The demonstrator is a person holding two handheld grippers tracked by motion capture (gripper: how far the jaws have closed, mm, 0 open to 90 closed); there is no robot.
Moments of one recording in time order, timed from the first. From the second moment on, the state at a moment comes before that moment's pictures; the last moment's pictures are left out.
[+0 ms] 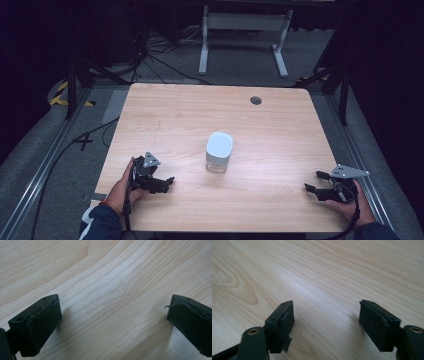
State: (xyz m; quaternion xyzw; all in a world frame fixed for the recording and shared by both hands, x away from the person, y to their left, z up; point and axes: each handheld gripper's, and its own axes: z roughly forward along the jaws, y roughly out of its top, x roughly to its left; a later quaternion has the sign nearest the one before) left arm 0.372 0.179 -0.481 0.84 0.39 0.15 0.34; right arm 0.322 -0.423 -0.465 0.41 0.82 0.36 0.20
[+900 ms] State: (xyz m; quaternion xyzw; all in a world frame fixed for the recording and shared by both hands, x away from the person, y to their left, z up) left arm 0.371 0.179 -0.481 0.85 0.38 0.14 0.34; right arm 0.412 -0.282 -0.366 0.24 0.83 0.47 0.17
